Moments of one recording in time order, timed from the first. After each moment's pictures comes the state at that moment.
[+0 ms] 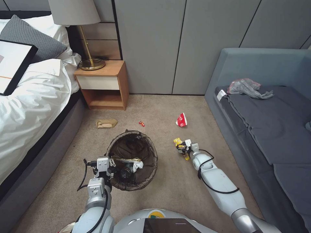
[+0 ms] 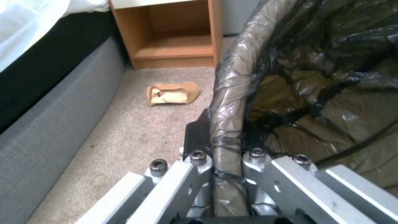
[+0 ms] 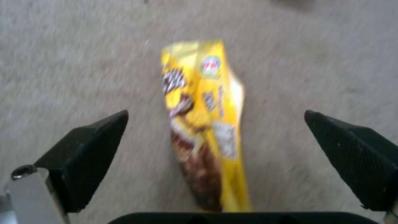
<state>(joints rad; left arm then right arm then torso) 1.84 -1.54 -0.39 -2.38 0.08 0.35 -0.28 -0.90 1.24 0.20 1.11 0.26 -0.28 -0.03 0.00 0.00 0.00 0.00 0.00</state>
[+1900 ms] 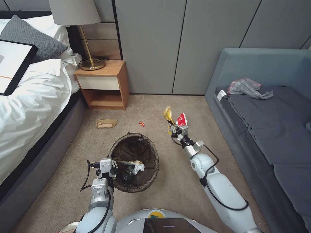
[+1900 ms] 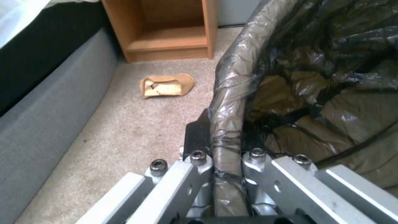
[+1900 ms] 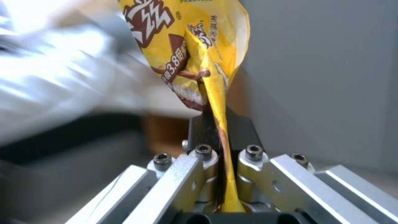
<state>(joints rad) 1.83 -1.53 -0.37 -2.34 0.08 0.35 -0.29 -1.08 1.21 0.22 1.67 0.50 0.30 -0.39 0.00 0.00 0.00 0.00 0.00</state>
